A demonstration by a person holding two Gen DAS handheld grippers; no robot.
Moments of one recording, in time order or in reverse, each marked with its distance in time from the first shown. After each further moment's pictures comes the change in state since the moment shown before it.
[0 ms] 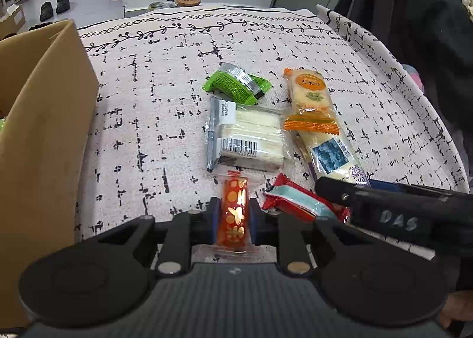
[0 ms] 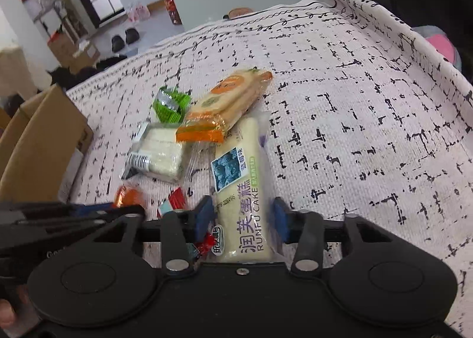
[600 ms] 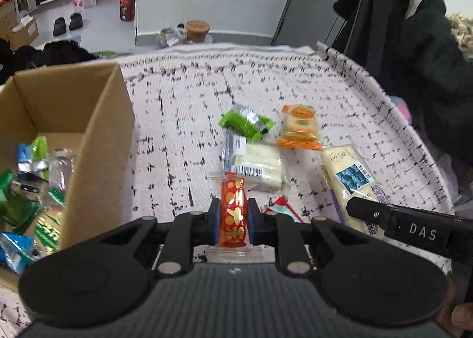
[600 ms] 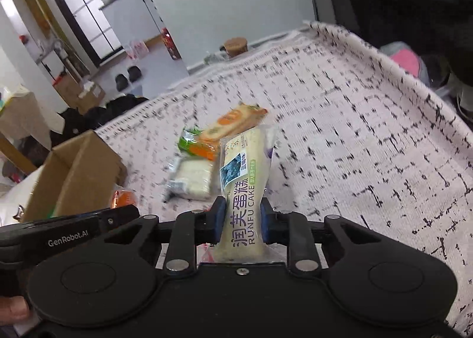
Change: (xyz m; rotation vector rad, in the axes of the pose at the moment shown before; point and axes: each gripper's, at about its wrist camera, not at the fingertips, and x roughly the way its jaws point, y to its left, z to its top) left arm -0.058 0.008 0.003 -0.022 -0.113 0.003; right arm -0.068 0.005 -0.003 0.113 -0.131 0.051
